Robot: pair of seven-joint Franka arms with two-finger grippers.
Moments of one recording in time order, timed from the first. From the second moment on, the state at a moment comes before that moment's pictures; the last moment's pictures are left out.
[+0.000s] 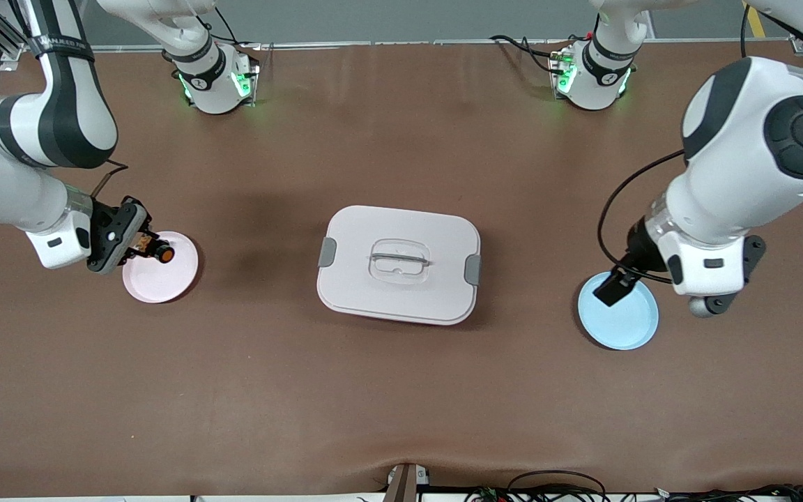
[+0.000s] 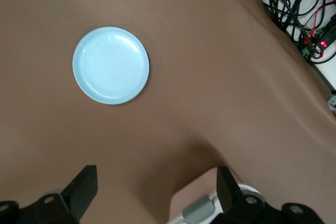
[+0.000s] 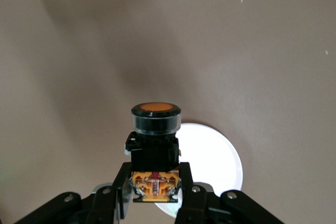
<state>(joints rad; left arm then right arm) 0.10 0.43 -0.50 -1.23 0.21 1.66 -1.16 0.02 0.10 -0.03 -2.00 0.09 2.00 -1.18</state>
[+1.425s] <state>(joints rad) 0.19 0.27 -0.45 -1.28 0.22 1.53 -0.47 -0.09 0.22 -0.03 -2.24 -0.16 2.49 -1.48</state>
